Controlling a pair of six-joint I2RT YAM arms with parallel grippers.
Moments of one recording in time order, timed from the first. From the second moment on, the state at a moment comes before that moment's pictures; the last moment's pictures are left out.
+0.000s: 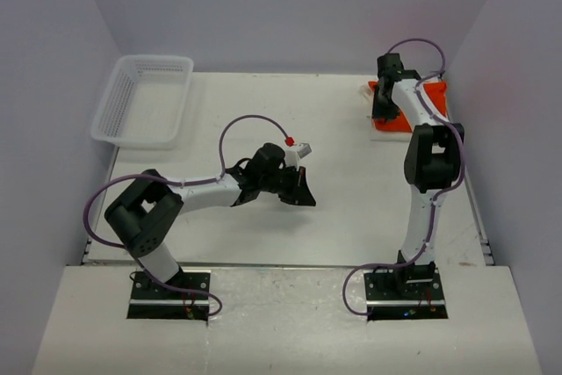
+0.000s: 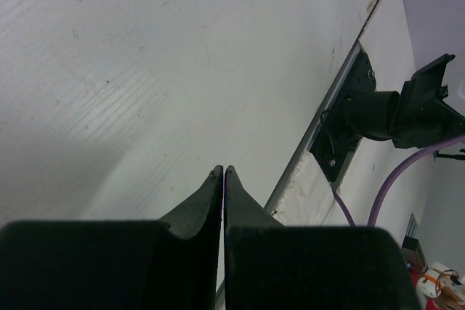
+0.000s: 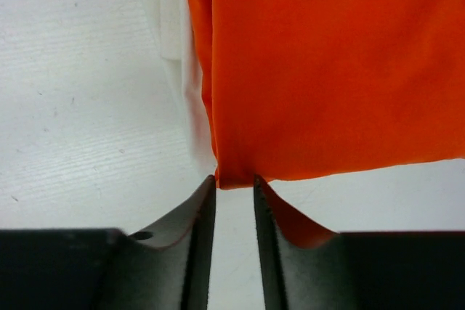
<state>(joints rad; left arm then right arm) -0.82 1.67 0.88 0.17 0.51 -0.62 0.06 2.19 1.93 -0.87 0.21 0.19</state>
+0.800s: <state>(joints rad) -0.82 1.73 1.03 0.15 0.52 -0.58 -0.08 2.25 2.20 -0.81 0.27 0.20</state>
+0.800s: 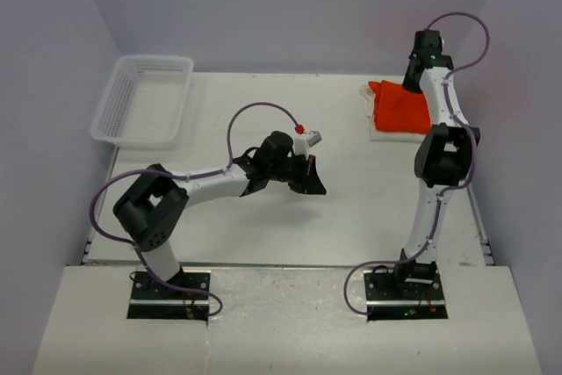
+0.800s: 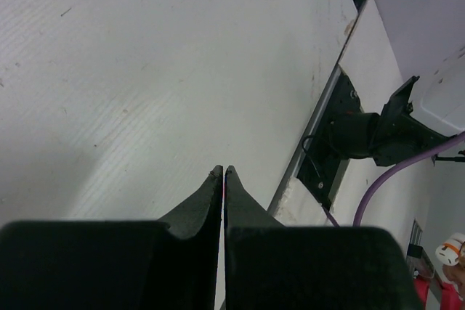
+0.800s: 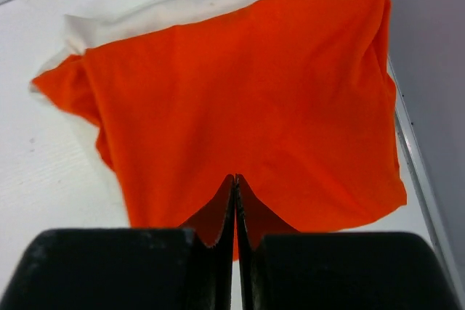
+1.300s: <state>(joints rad) -0.82 1.78 1.03 0.07 0.56 -0.56 -0.11 2.35 2.20 -0.81 0.33 0.16</state>
